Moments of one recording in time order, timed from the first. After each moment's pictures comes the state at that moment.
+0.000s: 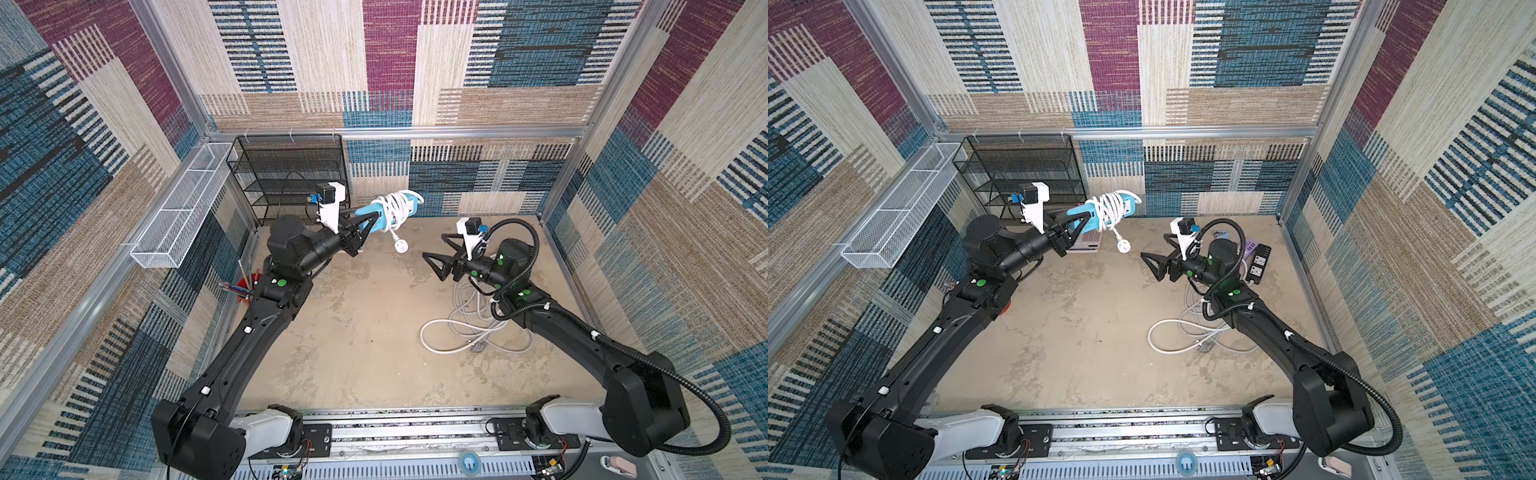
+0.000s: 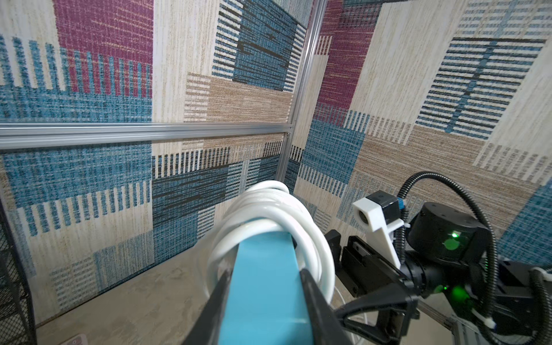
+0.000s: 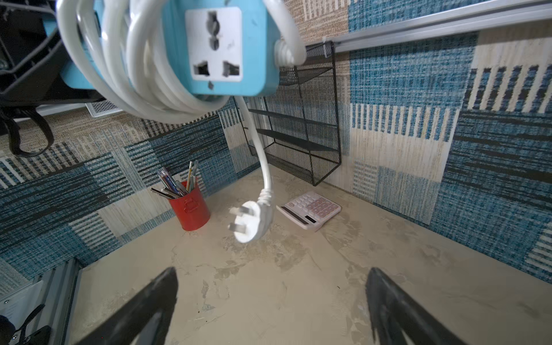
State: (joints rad) left arm -0.34 1.25 1.23 0.15 0.53 -0.25; right arm 0.36 1.33 0.89 0.43 -0.57 0.18
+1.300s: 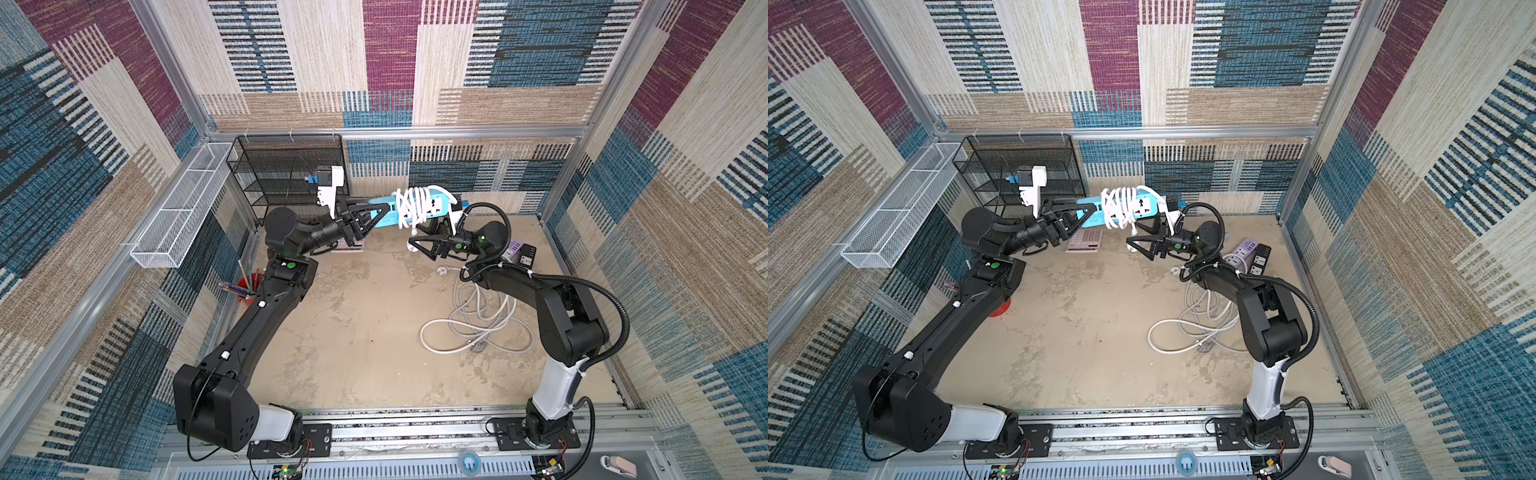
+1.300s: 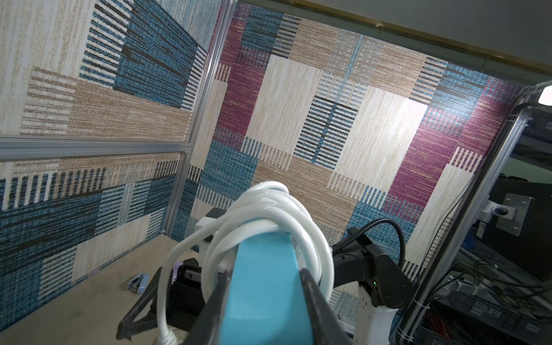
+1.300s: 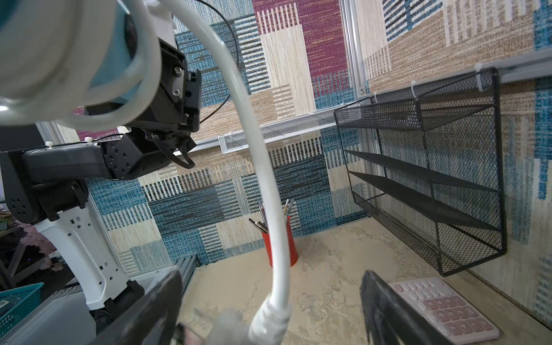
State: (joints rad) left arm -0.29 1.40 1.29 0.61 0.95 -0.73; right arm 0.33 1.88 1.24 1.13 -1.07 0.67
